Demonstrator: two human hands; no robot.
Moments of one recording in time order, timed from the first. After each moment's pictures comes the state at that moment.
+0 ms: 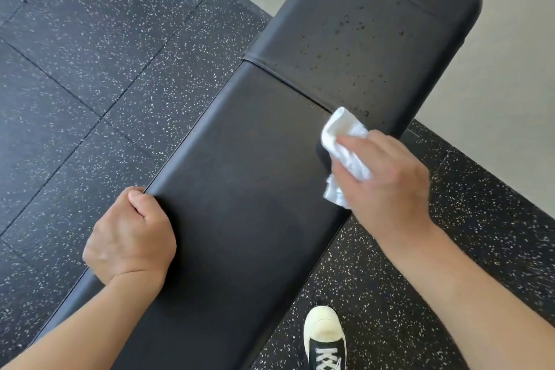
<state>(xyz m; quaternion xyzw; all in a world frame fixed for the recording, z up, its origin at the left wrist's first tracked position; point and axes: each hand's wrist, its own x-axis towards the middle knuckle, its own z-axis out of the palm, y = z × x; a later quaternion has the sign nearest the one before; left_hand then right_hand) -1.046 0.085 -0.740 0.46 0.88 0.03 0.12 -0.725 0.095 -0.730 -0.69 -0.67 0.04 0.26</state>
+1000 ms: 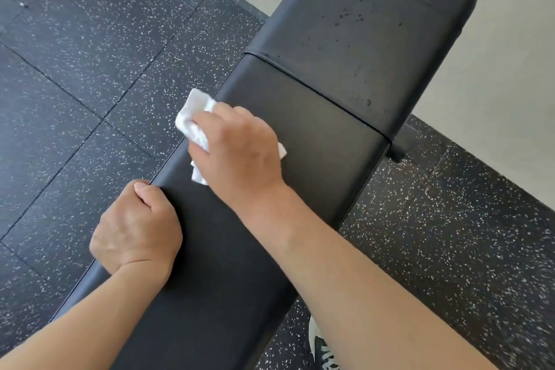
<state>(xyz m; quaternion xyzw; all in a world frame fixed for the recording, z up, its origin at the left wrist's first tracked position) -1.044 0.087 -0.737 0.43 0.89 0.05 0.12 -0.898 0.150 -0.711 -0.65 -0.72 0.15 0.21</state>
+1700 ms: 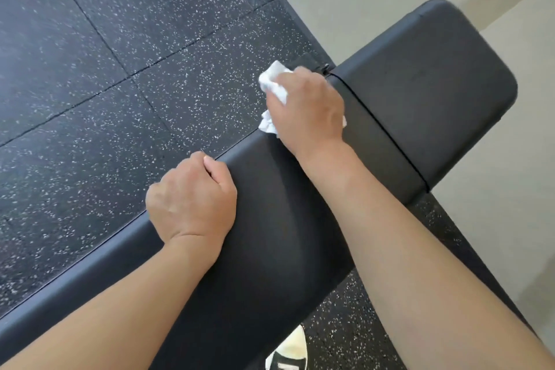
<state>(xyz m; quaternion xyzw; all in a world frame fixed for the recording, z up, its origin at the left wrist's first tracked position) -1.050 0.086 -0.740 0.46 0.87 0.10 0.13 -0.919 0.216 -0.717 -0.64 -0.76 0.05 0.12</state>
